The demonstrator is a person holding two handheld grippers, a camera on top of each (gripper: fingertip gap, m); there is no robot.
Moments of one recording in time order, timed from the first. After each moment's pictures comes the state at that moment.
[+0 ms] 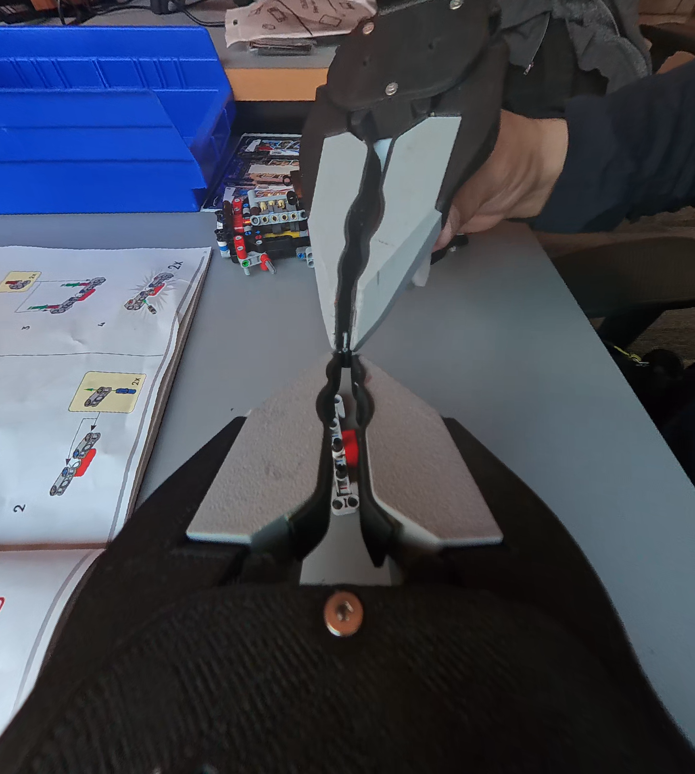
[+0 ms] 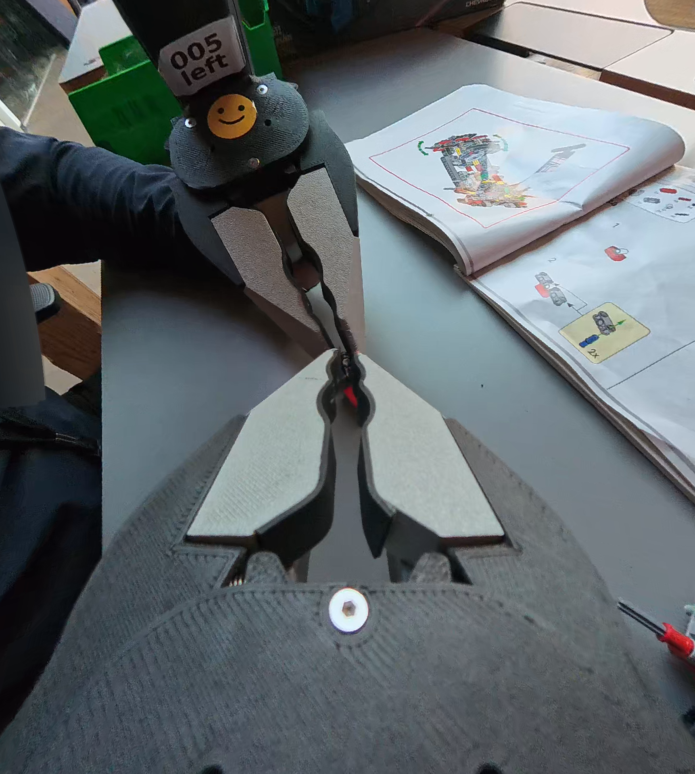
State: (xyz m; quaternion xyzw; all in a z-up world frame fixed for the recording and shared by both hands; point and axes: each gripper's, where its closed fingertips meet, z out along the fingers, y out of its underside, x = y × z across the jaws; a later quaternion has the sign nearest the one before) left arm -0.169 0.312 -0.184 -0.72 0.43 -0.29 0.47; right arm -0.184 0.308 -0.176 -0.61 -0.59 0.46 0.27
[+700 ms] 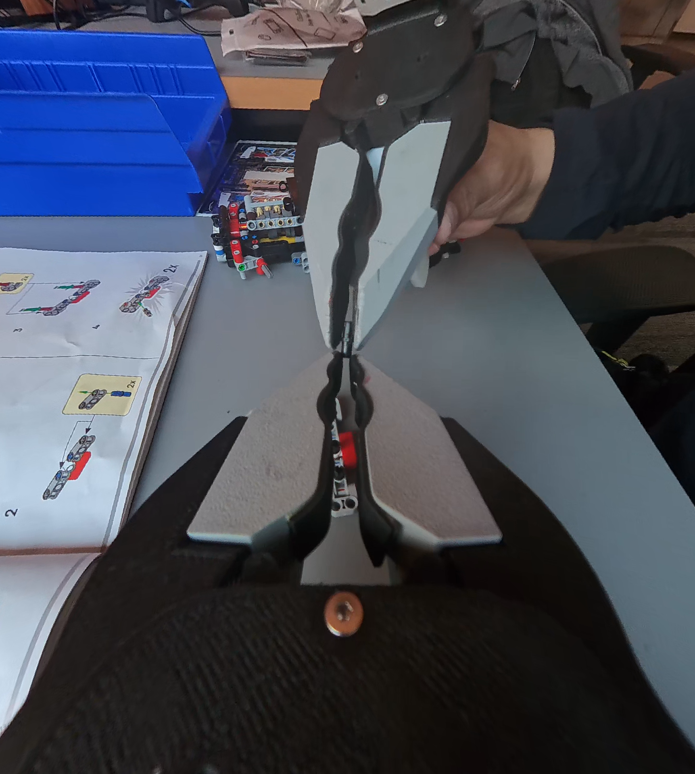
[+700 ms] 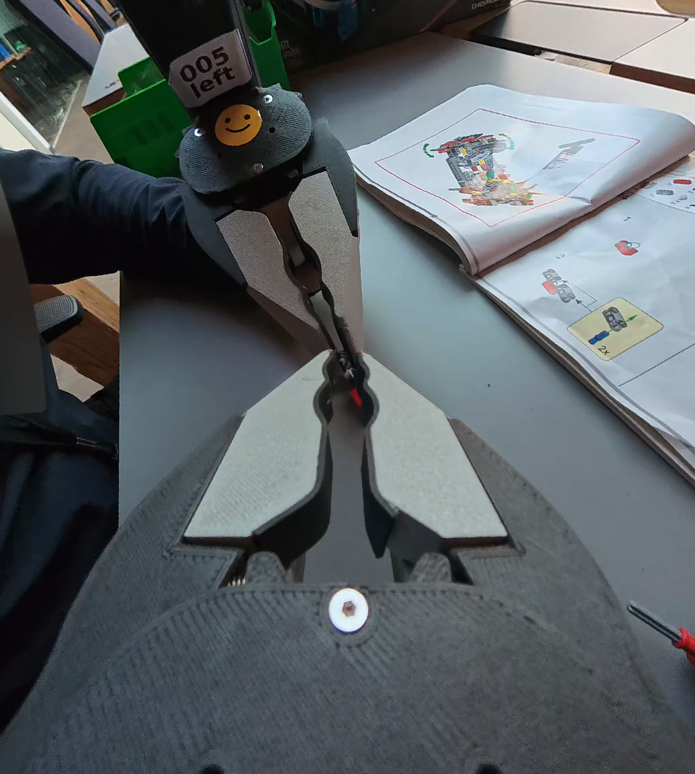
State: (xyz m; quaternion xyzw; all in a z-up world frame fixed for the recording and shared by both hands) left arm -0.169 0.311 -0.181 -0.71 0.43 -0.30 0.47; right arm -0.183 0.308 -0.173 -0.61 -0.58 0.48 0.26
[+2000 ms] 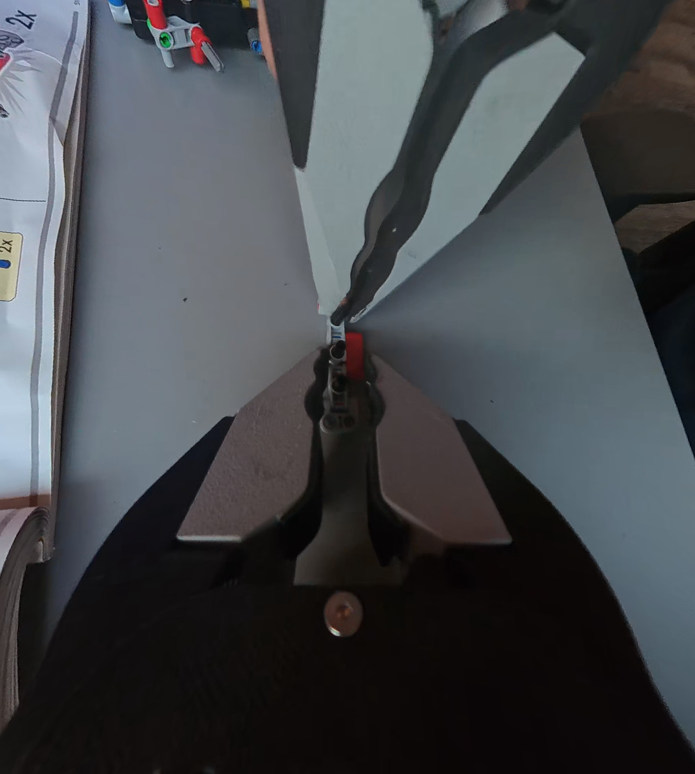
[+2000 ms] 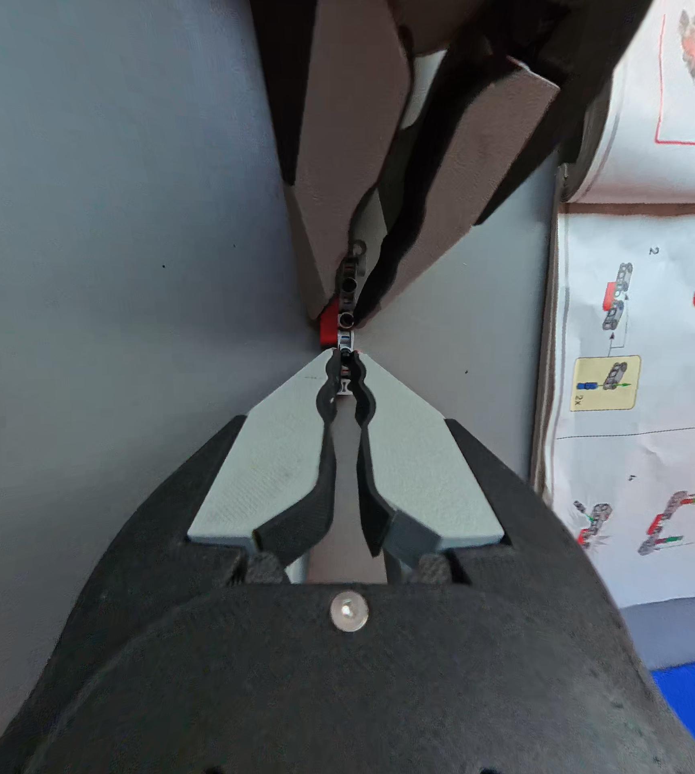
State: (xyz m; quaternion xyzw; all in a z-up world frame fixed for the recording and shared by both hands) left arm -0.188 0.303 -0.246 -0.79 0.46 -0.31 0.27; right arm -0.184 0.313 -0.241 -0.50 -0.84 0.13 0.16
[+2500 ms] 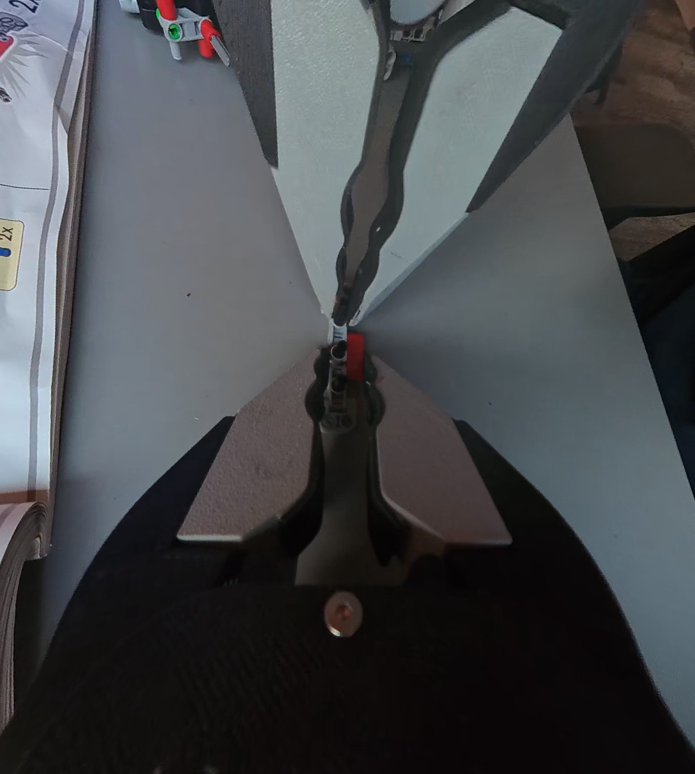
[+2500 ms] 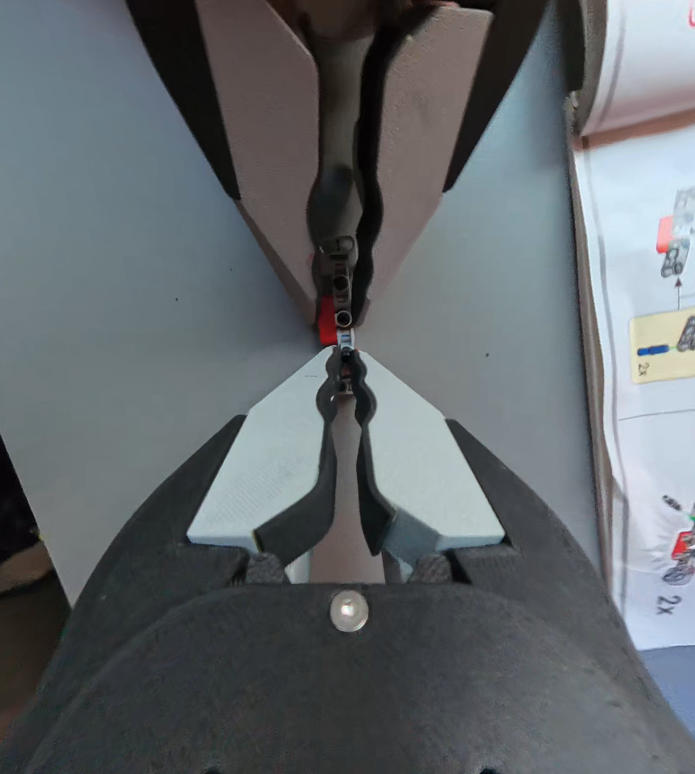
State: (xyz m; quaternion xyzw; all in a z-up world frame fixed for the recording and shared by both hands) left arm -0.189 0.304 -0.247 -0.79 0.45 -0.32 0.27; right arm -0.184 0.312 -0.245 -0.58 -0.79 0.19 0.08
